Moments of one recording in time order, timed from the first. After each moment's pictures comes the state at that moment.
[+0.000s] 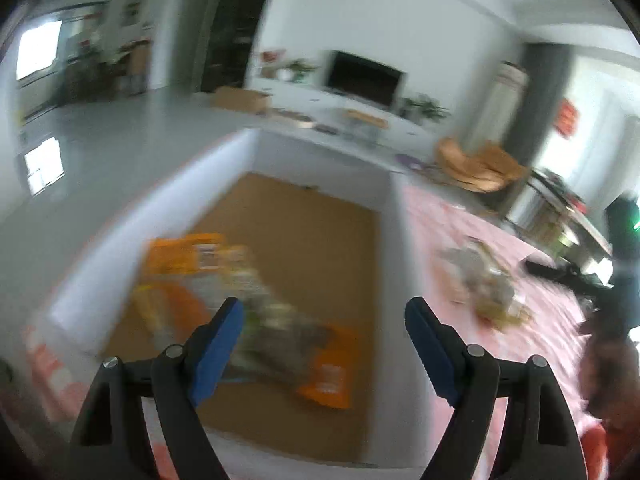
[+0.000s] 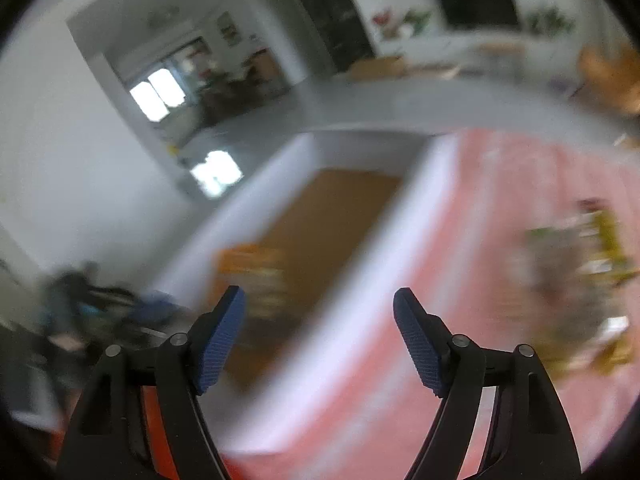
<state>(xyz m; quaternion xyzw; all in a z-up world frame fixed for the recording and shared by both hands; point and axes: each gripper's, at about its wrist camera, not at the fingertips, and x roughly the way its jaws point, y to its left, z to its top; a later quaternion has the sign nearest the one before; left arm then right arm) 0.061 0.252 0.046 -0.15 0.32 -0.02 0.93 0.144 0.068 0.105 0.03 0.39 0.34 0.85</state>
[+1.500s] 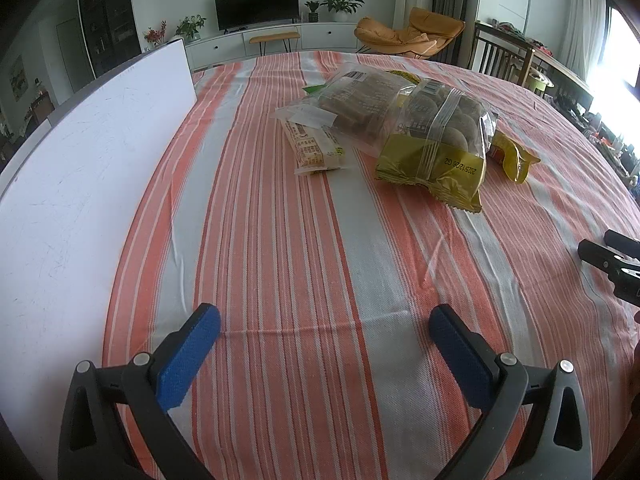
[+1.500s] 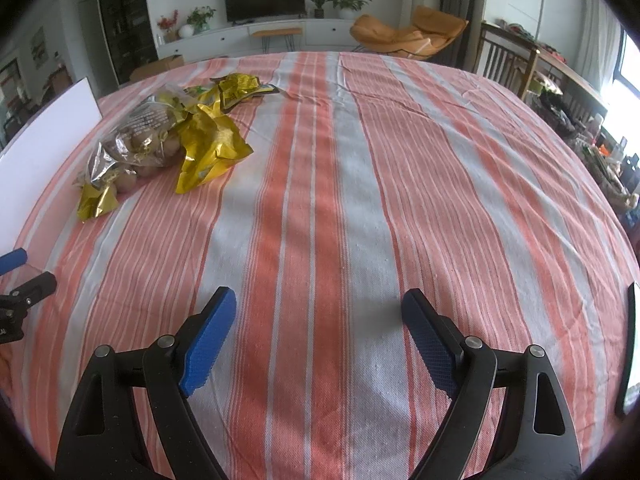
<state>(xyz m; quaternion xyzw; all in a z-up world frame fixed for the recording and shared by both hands) 0.194 0.009 -0.103 0.04 0.45 -0.09 0.89 0.101 -0.208 -0.056 0.01 0.44 -0.02 0.90</state>
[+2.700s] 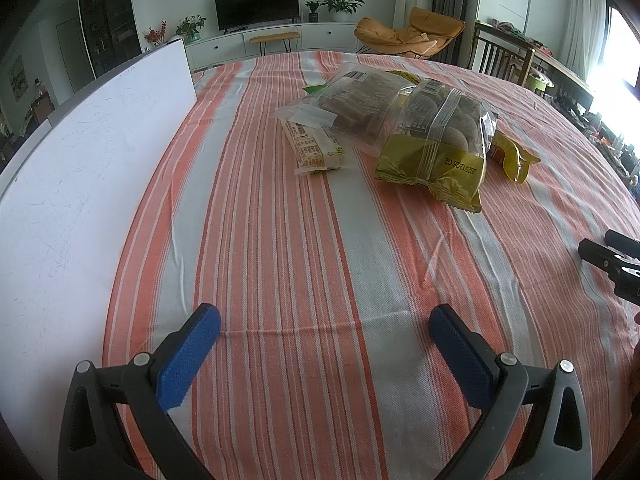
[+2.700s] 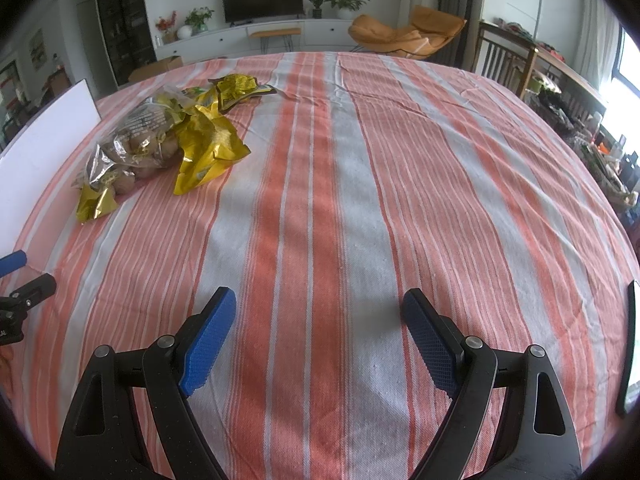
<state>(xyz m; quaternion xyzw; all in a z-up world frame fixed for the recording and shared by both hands) 0.194 0.009 -0.102 0.04 0.45 -0.09 0.89 0.108 -0.206 -0.058 0.01 0.44 -0.02 0.90</state>
